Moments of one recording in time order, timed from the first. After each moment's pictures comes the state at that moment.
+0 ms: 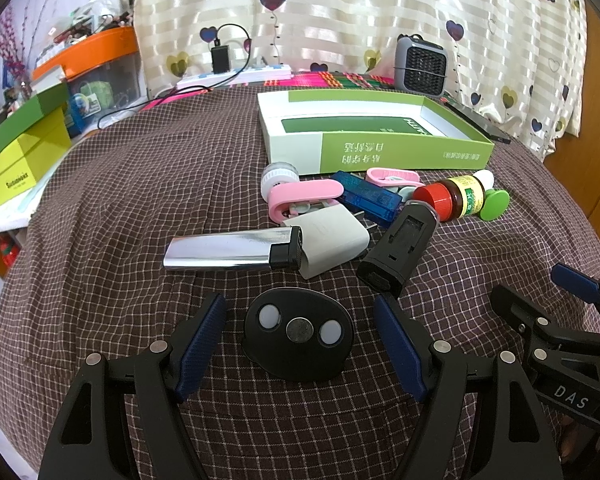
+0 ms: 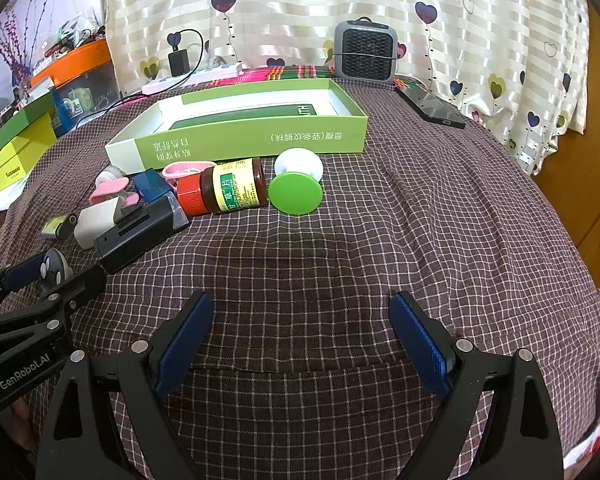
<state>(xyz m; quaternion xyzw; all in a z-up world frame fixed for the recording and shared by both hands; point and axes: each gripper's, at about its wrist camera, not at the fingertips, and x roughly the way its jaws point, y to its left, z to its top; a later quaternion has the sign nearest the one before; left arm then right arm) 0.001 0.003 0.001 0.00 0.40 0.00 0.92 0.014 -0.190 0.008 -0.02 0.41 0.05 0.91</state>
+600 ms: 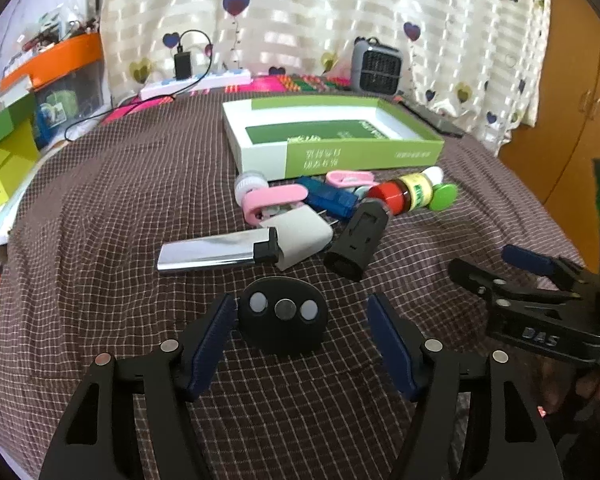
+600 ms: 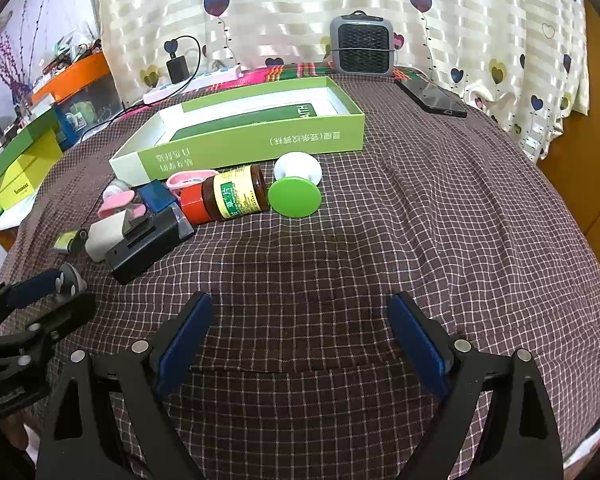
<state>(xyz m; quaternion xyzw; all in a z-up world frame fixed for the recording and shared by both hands) -0.021 0.009 0.021 -0.01 0.40 -0.09 0.91 0.015 -0.196 0.013 0.02 0.42 0.06 0.91</state>
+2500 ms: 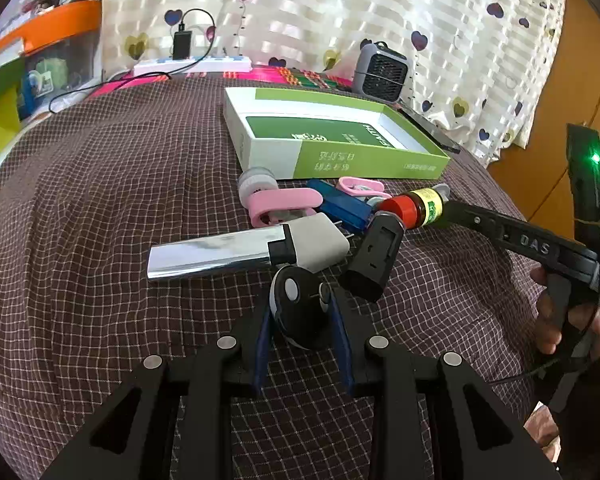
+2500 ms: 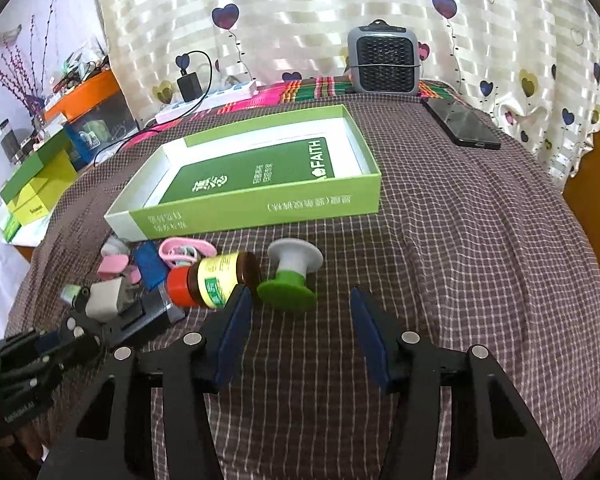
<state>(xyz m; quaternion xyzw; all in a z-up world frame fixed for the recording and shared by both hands) 0.008 0.026 0.007 -0.06 0.41 -0.12 0.90 0.077 -0.208 0.028 0.04 0.41 0.12 0.90</state>
